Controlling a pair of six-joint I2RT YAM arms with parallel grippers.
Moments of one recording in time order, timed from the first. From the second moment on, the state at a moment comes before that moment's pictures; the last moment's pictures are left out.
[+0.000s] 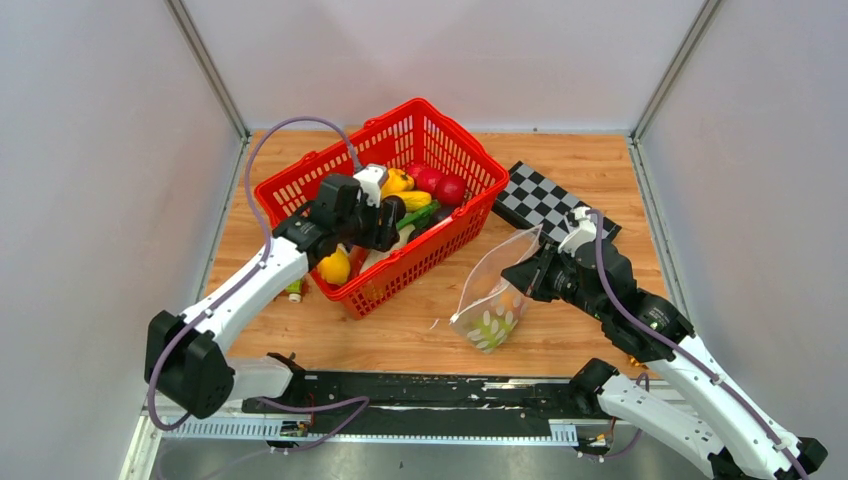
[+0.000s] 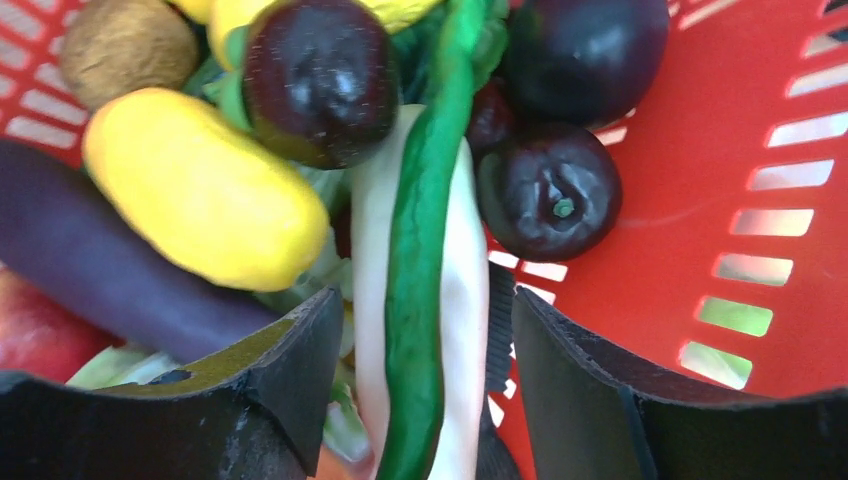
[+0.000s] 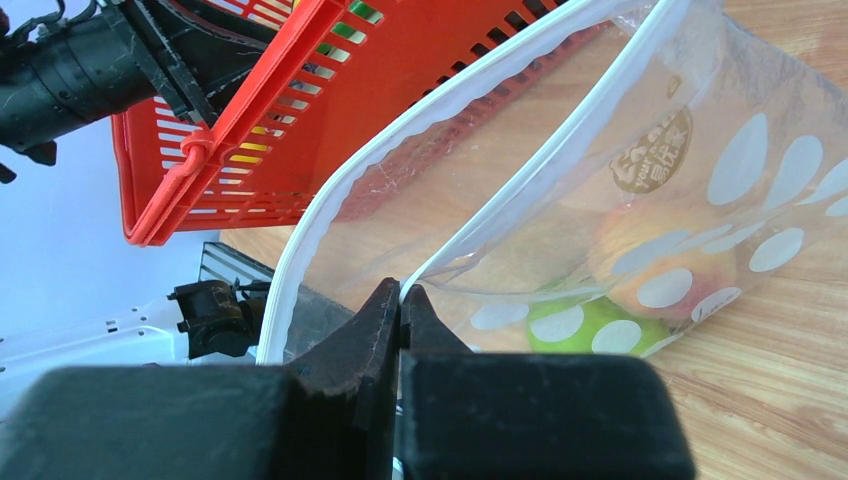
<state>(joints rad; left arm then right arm) -0.50 1.25 1.02 -0.44 0.10 -0.20 0.71 0.66 0.87 -0.65 0.03 0.82</state>
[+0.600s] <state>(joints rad) -0.50 1.36 1.11 -0.52 0.21 -0.10 0.71 0.66 0.88 -0.66 0.03 0.82</state>
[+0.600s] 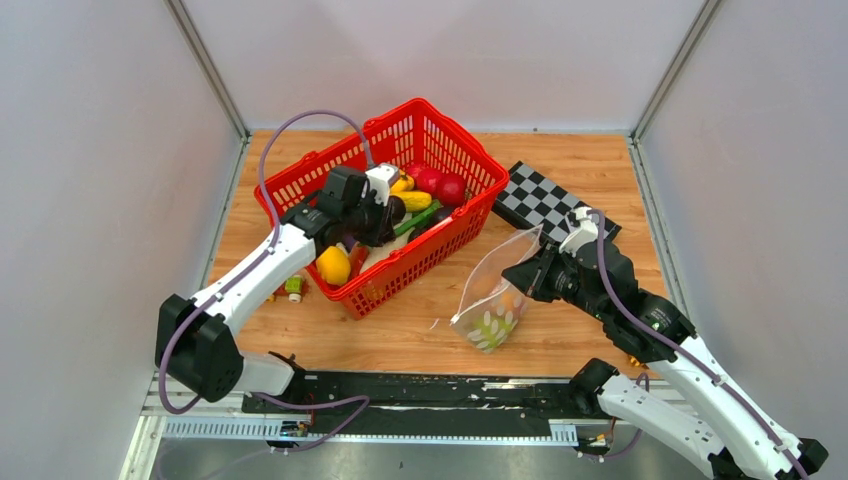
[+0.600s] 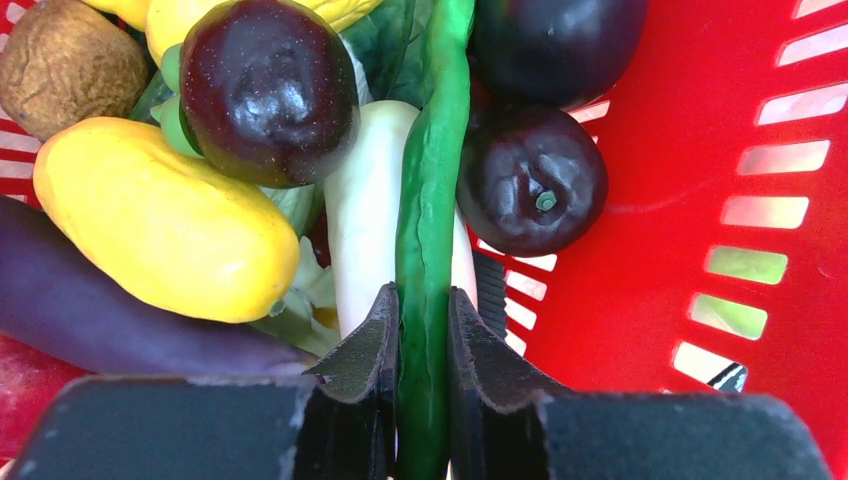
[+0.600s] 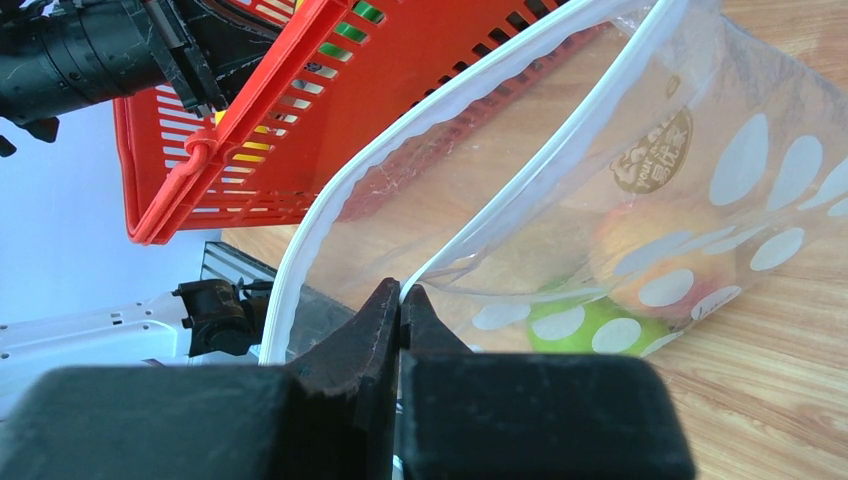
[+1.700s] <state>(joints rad) -0.50 1.12 1.31 -0.70 0.09 -0.08 0.71 0.67 0.89 -0.66 0.03 0.82</state>
